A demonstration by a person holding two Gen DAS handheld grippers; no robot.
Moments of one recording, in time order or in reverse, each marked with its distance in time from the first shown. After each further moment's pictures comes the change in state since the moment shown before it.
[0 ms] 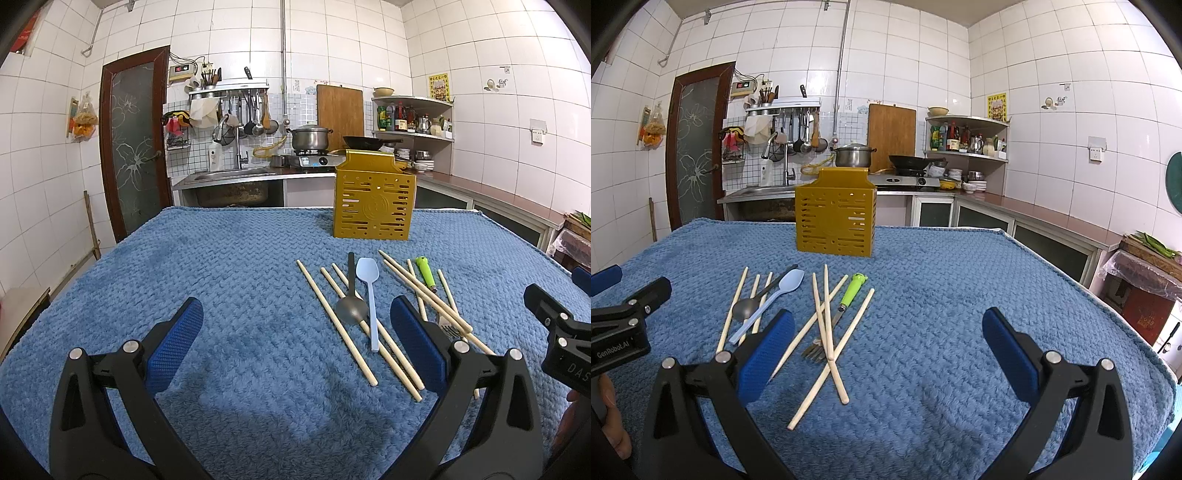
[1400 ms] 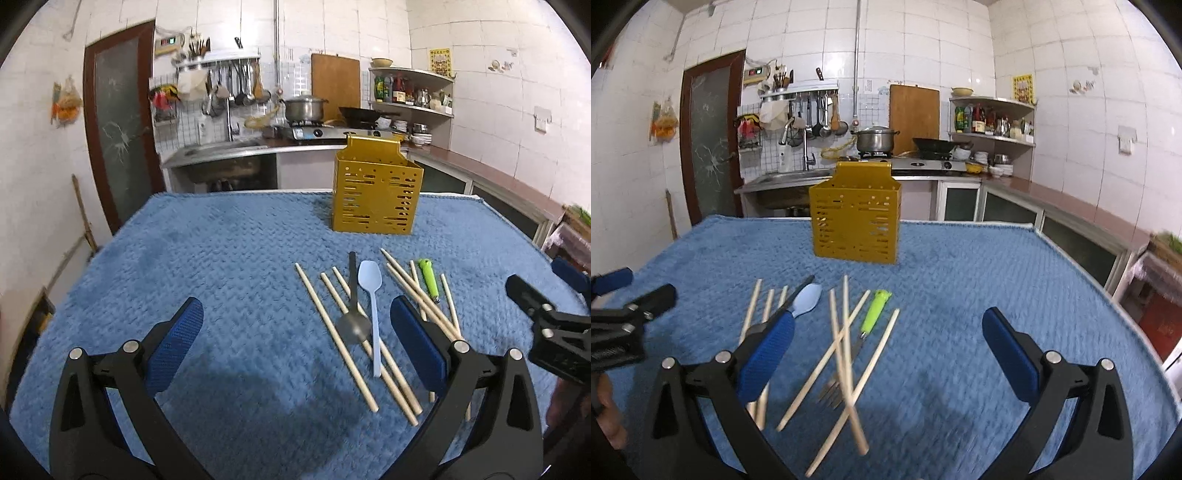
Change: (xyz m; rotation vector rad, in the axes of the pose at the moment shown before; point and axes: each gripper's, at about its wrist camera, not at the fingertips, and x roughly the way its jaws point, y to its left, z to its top) left arm 0.038 0.012 0.056 -0.012 0.170 -0.052; right arm 0.053 0.012 0.045 -0.024 0.095 0.092
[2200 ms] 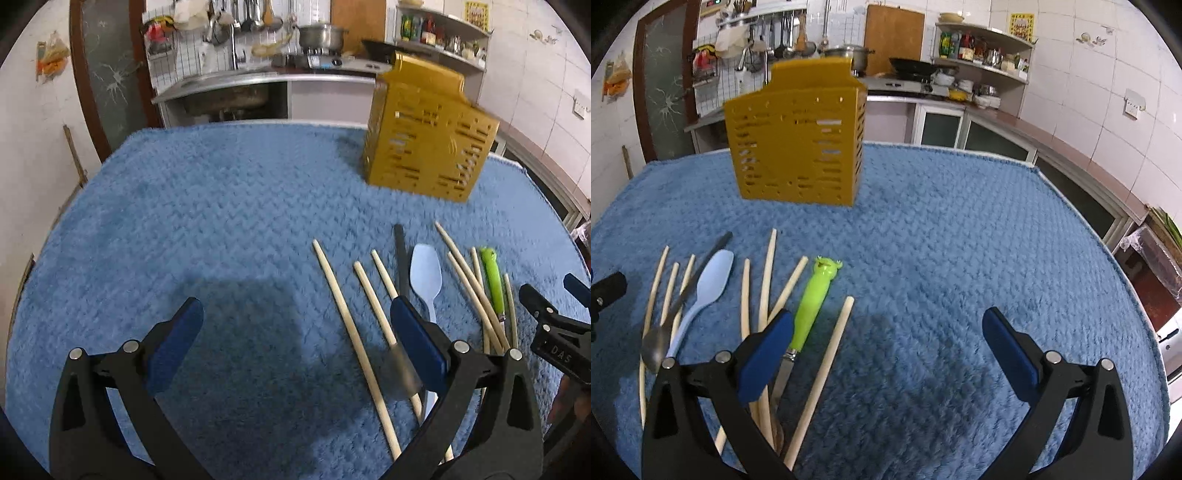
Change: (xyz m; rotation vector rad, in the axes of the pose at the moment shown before) left arm 0.134 0.012 0.019 -0.041 0.299 0.037; right arm 0.138 -0.014 -0.002 0.014 0.332 -0.113
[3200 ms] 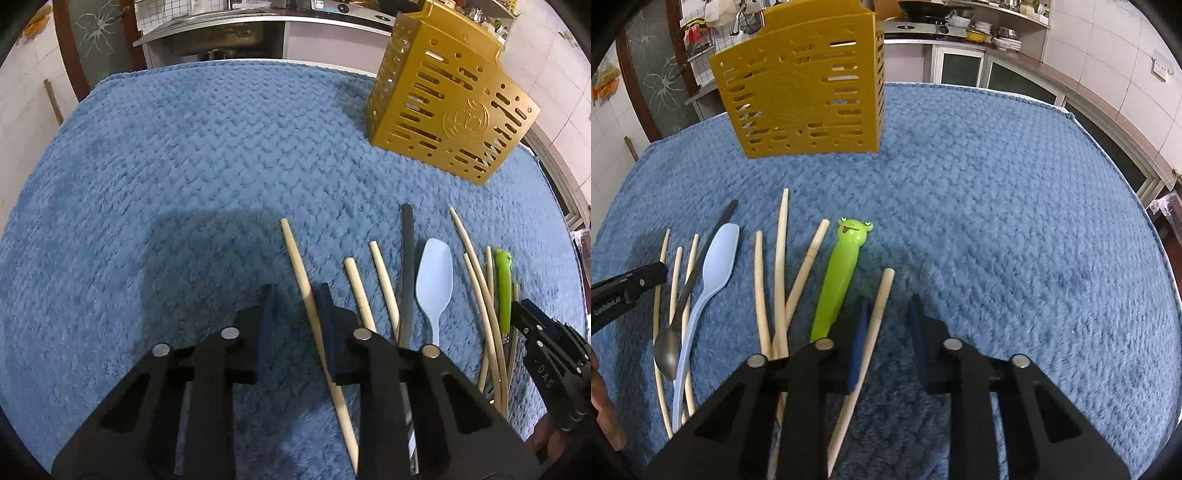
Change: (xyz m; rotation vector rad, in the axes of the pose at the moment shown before) left arm 0.054 -0.007 0.024 -0.059 0.224 -0.050; right arm 0.035 0.014 0.010 0.039 0.226 0.100
